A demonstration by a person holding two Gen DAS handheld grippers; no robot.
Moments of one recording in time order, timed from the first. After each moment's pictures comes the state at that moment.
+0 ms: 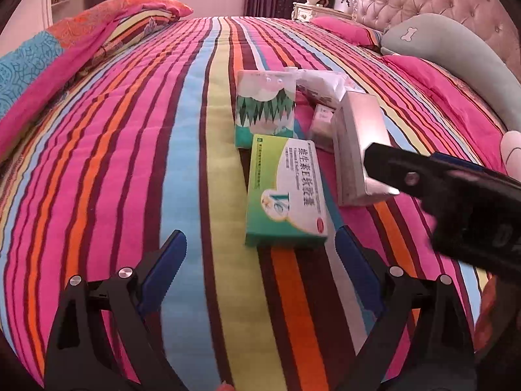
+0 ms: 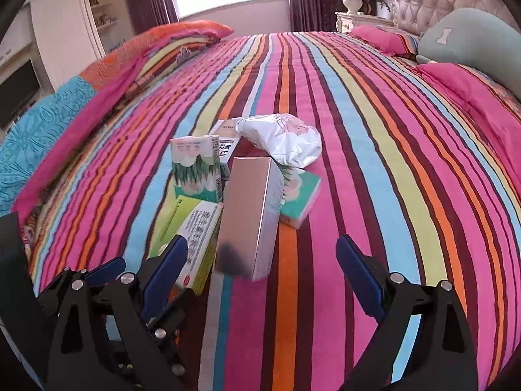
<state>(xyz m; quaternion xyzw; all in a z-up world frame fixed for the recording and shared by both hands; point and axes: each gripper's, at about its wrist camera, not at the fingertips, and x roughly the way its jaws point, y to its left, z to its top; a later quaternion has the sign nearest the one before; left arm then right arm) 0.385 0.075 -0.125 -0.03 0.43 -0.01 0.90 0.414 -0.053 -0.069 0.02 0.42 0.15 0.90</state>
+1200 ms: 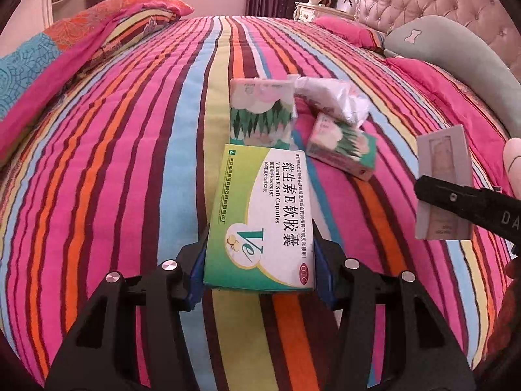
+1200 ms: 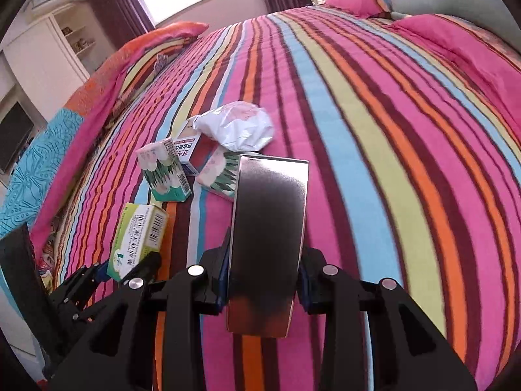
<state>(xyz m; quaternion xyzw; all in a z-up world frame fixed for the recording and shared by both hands) 0.392 0.071 -0.113 -0.03 0.43 -0.01 0.90 0.409 -0.119 -0.072 0.11 0.45 0.15 0.87</state>
